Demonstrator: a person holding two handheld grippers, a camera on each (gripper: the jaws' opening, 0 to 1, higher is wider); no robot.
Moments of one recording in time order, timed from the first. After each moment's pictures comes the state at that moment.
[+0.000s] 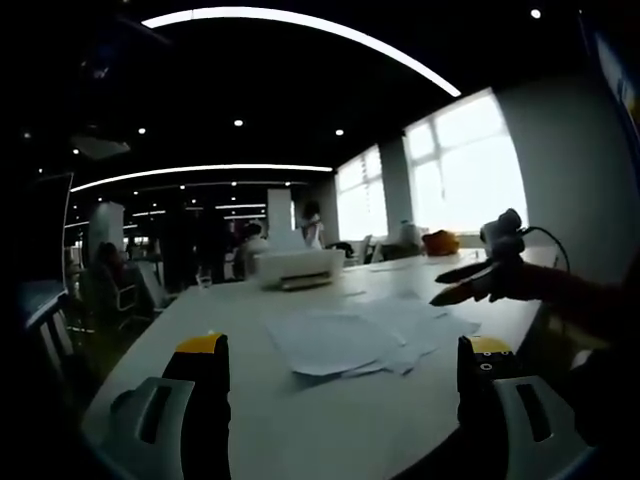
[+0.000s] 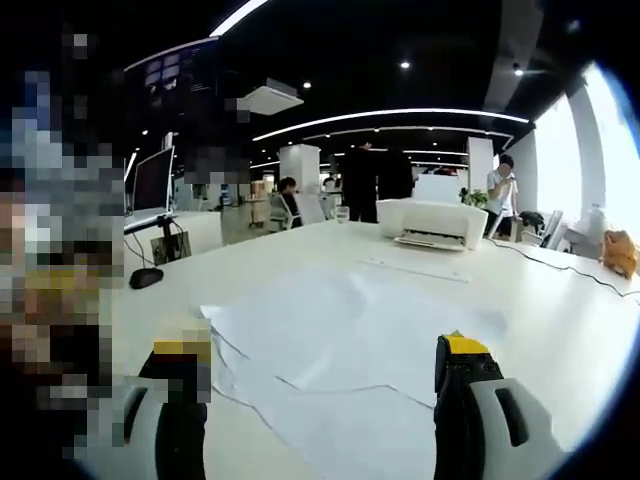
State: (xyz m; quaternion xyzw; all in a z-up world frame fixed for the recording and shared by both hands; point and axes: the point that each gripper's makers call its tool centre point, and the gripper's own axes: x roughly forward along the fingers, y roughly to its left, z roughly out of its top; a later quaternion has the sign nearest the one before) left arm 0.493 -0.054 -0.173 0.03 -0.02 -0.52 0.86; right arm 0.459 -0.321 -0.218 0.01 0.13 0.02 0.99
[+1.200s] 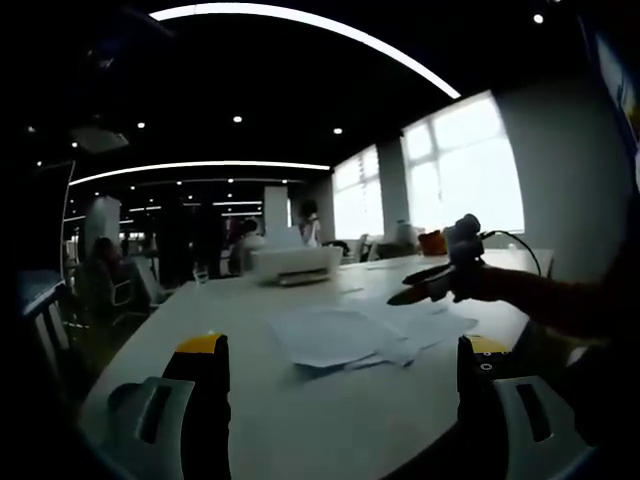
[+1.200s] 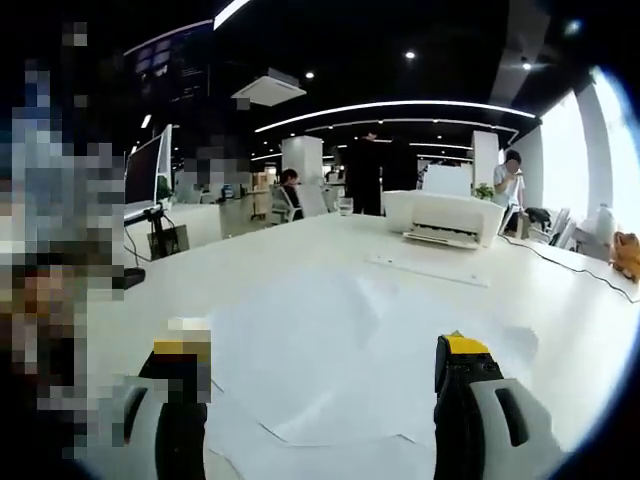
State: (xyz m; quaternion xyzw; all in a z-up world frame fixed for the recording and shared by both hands) left arm 0.500 -0.045 -0.183 0.02 -0.01 -0.52 0.85; right arm 0.531 -0.328 -0.235 0.01 0.15 0.02 0.99
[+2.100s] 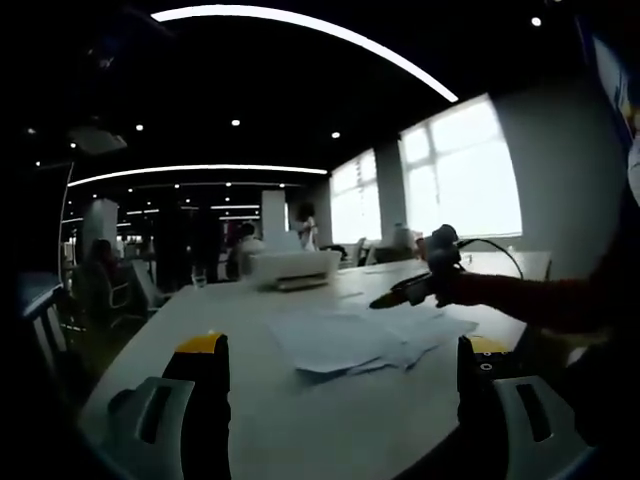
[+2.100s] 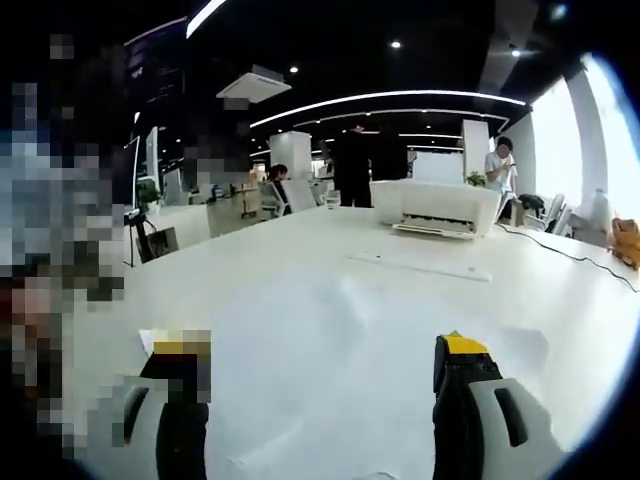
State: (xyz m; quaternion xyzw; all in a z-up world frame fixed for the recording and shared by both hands) left arm 0.502 -0.042 -0.178 0.02 -0.02 -0.53 0.85; right arm 0.572 -0.355 -0.251 0.02 0.17 0.00 0.98
